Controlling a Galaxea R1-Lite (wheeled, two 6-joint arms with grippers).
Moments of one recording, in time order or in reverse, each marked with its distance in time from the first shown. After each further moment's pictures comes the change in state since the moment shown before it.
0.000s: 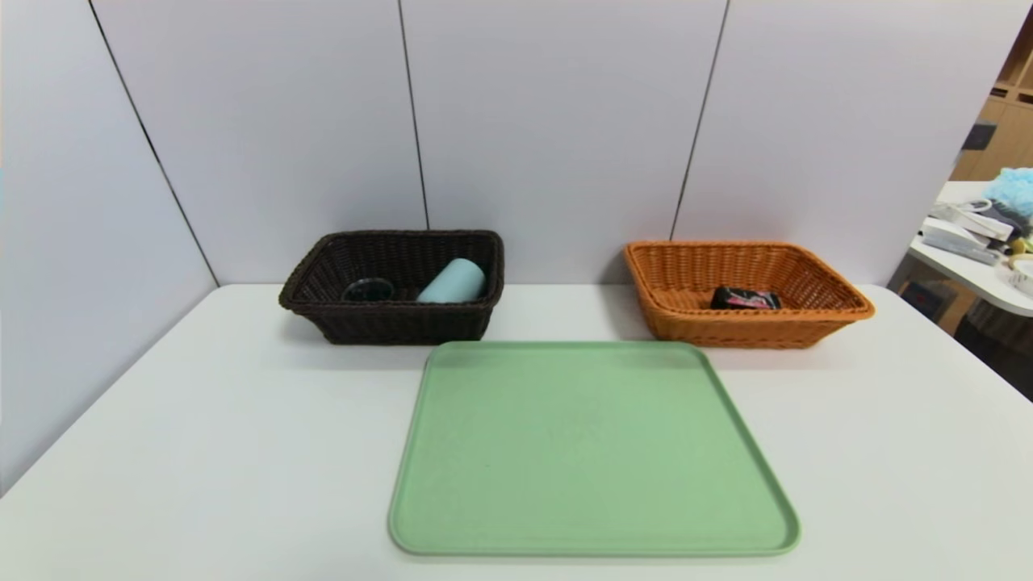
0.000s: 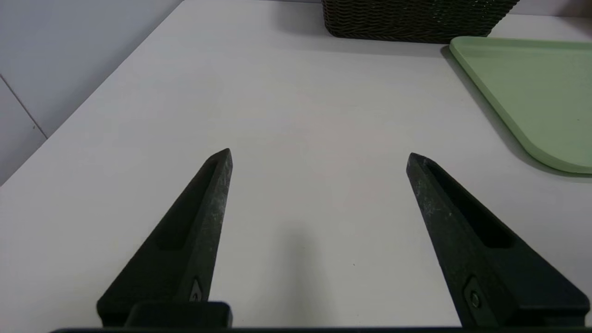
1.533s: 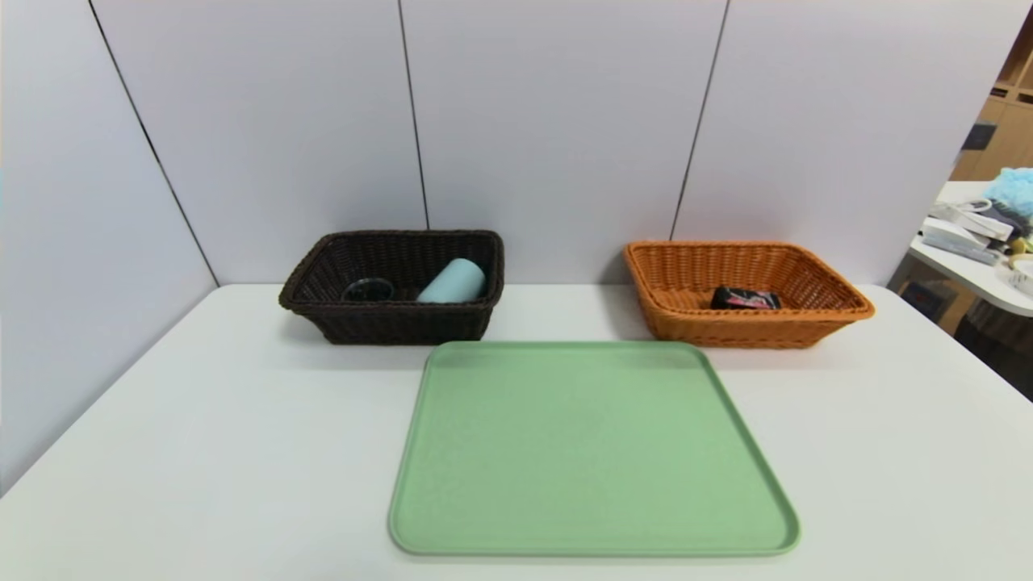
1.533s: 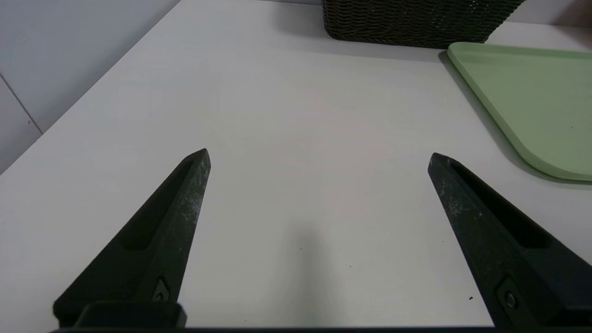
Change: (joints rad) left arm 0.000 0.000 0.000 -0.003 0.001 -0.026; right arm 0.000 0.000 0.000 0.001 -0.010 0.024
